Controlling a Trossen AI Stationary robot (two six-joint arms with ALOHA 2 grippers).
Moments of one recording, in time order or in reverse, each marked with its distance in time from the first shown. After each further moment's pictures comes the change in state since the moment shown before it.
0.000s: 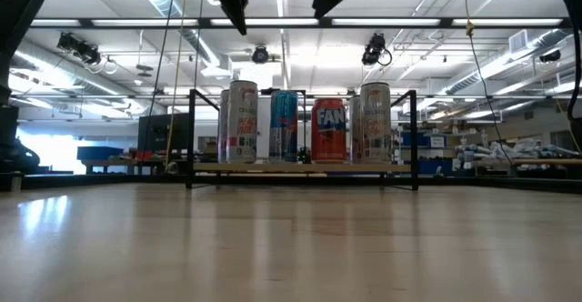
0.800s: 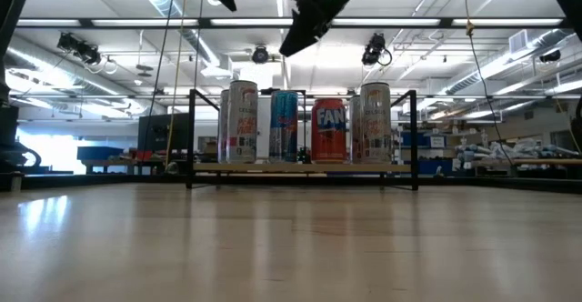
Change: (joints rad) left arm 0.010 -0.115 -0.001 -0.002 0.112 -0.175; right arm -0.165 0.001 -0.334 0.559 -0.188 -0.173
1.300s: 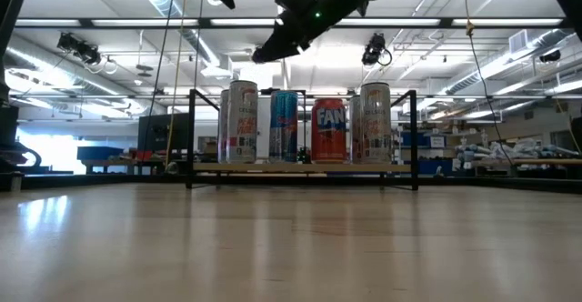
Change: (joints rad) left arm 0.000 -0.013 0.000 0.000 0.000 -0.005; right arm 0.000 0.000 -0.227 0.455 -0.083 0.003
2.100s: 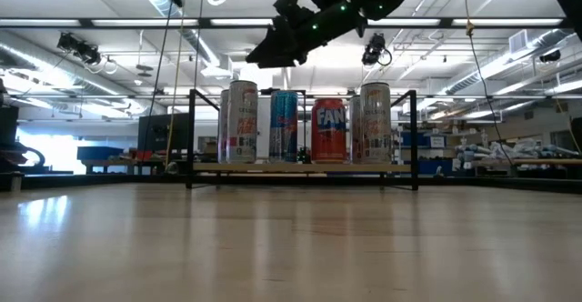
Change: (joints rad) left arm -0.009 -0.339 -0.414 0.001 -0.002 -0.080; right arm 0.003 -0.001 -0.175 0.308 -0.043 0.142
